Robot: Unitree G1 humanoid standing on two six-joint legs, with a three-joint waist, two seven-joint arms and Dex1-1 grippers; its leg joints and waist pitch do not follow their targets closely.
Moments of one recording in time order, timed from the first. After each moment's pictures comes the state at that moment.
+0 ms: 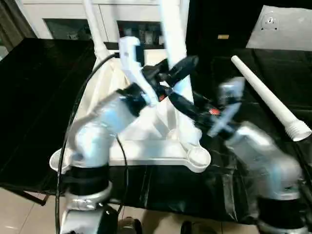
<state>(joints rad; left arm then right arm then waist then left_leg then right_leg) -0.60 -0.11 0.08 -0.20 -0.54 0.73 -0.15 -0.30 -0.14 0.07 -0.25 0.34 0.44 0.53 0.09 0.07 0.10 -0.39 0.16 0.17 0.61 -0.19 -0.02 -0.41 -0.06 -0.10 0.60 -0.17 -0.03</state>
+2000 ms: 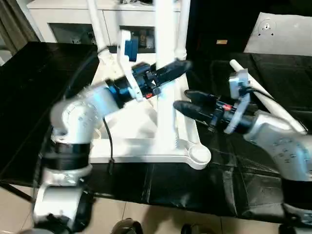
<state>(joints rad) -0.76 0.19 0.08 0.02 -0.78 0.85 -0.75 -0.45 -0.40 -0.07 -0.20 0.75 0.84 0.82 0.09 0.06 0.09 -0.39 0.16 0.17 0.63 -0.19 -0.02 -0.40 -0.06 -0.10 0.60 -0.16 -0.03</state>
